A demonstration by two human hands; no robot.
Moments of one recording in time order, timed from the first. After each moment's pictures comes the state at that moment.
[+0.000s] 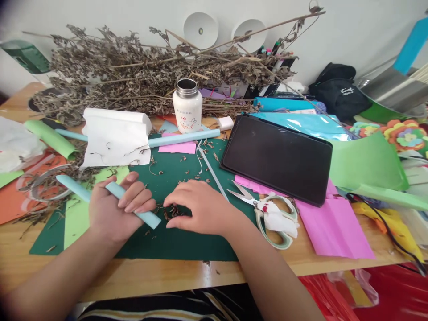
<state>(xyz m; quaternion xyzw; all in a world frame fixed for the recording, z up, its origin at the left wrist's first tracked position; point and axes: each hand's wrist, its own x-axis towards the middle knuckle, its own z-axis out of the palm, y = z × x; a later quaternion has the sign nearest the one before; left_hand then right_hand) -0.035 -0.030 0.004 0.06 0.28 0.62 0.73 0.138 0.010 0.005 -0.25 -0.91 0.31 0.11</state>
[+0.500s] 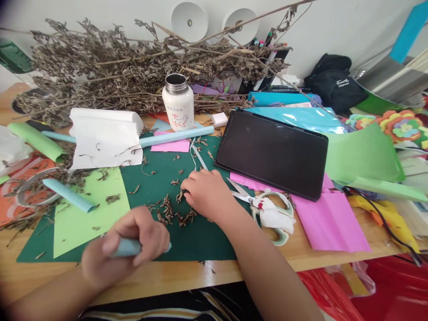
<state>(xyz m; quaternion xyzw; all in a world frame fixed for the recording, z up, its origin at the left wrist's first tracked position) -0.011 -0.063 -0.009 0.42 0.22 0.49 0.73 0.148 0.024 -0.009 -0.41 -0.90 0.12 0.01</state>
